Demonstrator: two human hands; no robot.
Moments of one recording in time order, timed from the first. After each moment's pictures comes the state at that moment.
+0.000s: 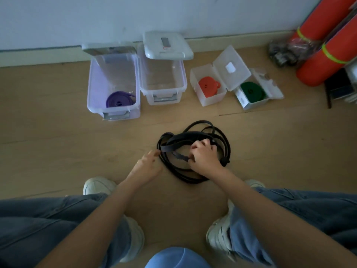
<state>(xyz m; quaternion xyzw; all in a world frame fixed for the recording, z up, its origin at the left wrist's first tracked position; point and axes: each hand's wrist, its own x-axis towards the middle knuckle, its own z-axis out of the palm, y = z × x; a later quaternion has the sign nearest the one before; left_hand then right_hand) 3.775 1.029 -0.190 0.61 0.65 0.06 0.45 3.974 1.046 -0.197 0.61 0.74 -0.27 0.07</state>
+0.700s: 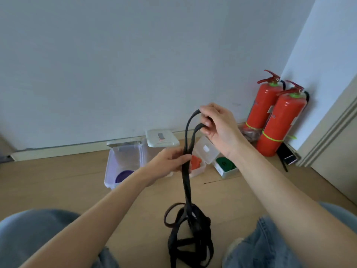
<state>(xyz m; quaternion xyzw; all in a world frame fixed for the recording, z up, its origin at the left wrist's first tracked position) 3.826 1.048 0.087 0.68 0.35 0.29 0.57 3.990 1.050 0.155 0.34 0.44 -0.56 -0.61</state>
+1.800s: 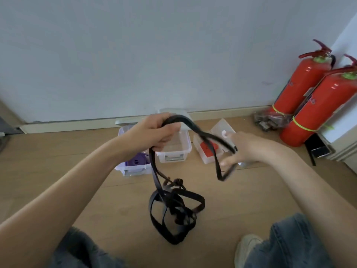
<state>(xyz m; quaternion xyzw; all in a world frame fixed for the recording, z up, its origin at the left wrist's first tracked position) 3.761 1.103 0.105 0.67 0.40 0.28 0.55 4.001 1.096 0.101 0.66 0.70 -0.23 0.14</state>
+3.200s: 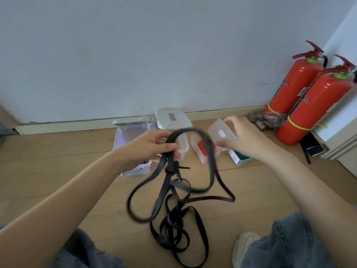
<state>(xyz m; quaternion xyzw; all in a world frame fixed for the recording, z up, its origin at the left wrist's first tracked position) 3.757 1.099 0.063 0.63 0.43 0.24 0.60 4.008 1.092 0.085 0.67 0.70 -0.20 -0.15</state>
